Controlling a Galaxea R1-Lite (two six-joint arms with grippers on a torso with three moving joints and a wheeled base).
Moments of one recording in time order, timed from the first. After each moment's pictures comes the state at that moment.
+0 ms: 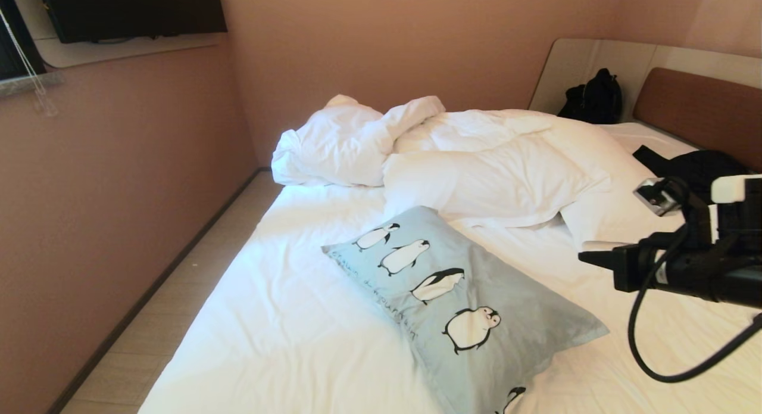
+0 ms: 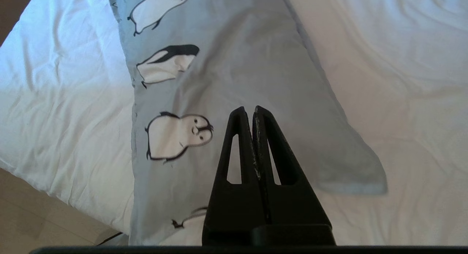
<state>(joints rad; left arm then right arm) 0.00 0.00 0.00 0.00 0.00 0.00 0.08 1.55 -0.77 -0.30 0.28 -0.03</state>
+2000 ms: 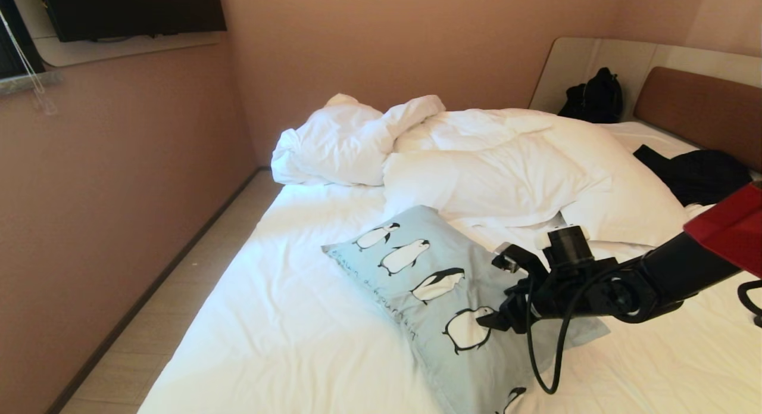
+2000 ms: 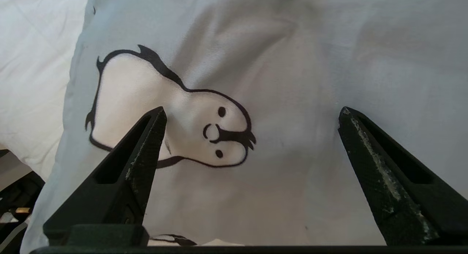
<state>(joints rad) 0.00 0.00 0.00 0.00 0.00 0.00 0.26 2.09 -0.96 -0.32 0.26 -0.37</state>
